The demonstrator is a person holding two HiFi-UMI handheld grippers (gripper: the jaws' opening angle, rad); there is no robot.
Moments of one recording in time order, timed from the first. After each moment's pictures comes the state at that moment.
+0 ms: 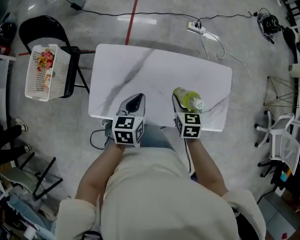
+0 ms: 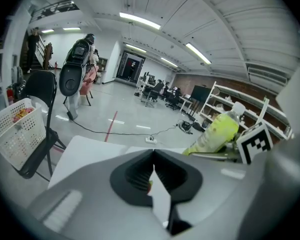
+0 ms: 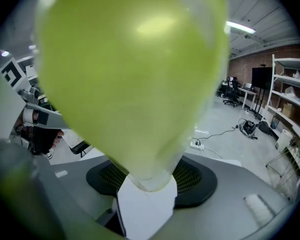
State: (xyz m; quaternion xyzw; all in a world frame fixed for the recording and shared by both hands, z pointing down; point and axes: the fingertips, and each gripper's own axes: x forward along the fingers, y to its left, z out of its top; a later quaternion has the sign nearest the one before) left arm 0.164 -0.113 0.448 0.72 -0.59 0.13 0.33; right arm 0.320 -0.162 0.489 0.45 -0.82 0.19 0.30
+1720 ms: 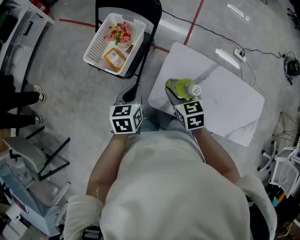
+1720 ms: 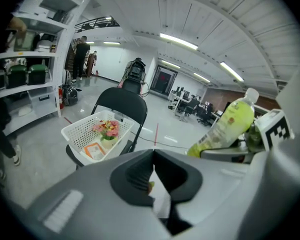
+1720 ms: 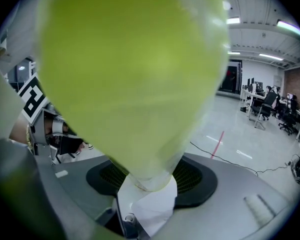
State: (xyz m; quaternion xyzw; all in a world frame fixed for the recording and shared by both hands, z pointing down) left arm -0.246 0.068 0.402 0.60 -0.72 0.07 0.34; right arm -0.128 -0.008 0.406 0.22 -0.92 0.11 0.32
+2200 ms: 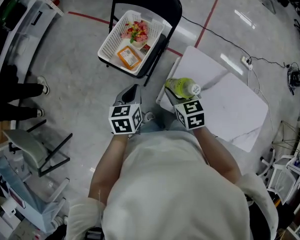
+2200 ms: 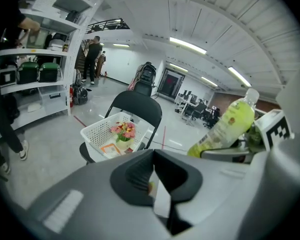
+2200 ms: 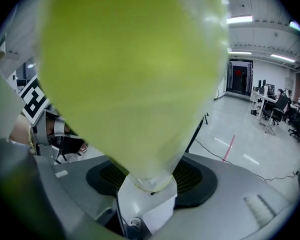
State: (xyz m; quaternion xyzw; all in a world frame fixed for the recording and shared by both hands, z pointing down) left arm -0.319 0.111 0.407 0.57 -0.75 0.05 0.35; right arm -0.208 0.027 0.409 0.17 -0.92 0.09 0.33
